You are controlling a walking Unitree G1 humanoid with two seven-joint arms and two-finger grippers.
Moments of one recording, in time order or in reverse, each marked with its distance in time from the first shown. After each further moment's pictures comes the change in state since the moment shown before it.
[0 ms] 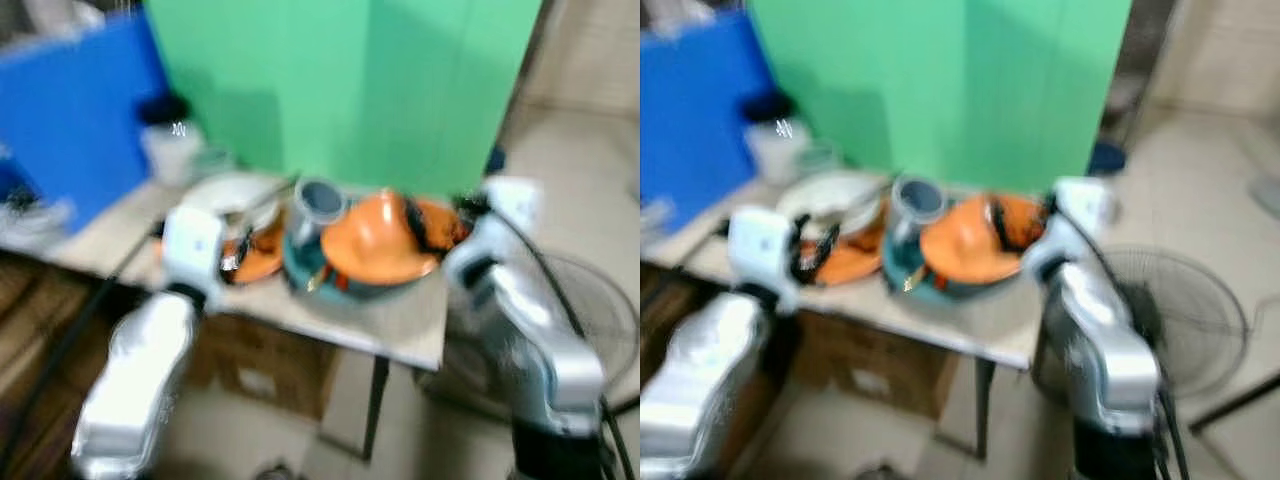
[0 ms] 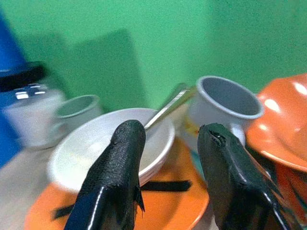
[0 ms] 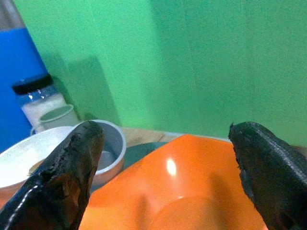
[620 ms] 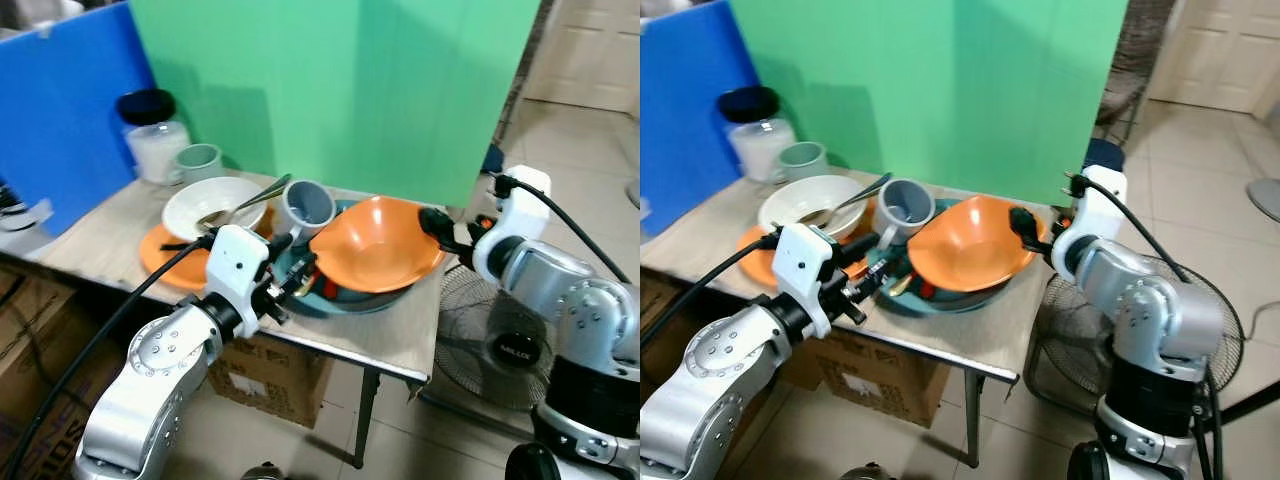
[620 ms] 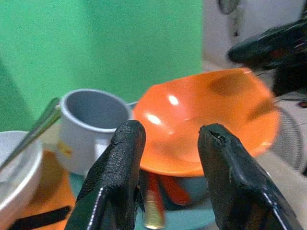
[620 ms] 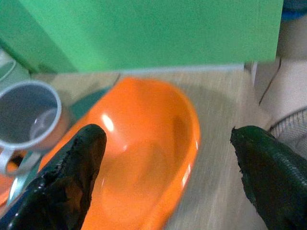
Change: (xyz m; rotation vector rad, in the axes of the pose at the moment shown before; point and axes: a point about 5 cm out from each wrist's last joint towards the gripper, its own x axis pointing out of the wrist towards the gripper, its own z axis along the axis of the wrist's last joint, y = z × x) left arm -0.011 -0.041 0.012 -0.065 -0.021 -0.434; right arm -0.001 -0.038 0.011 0.182 0.396 -0.137
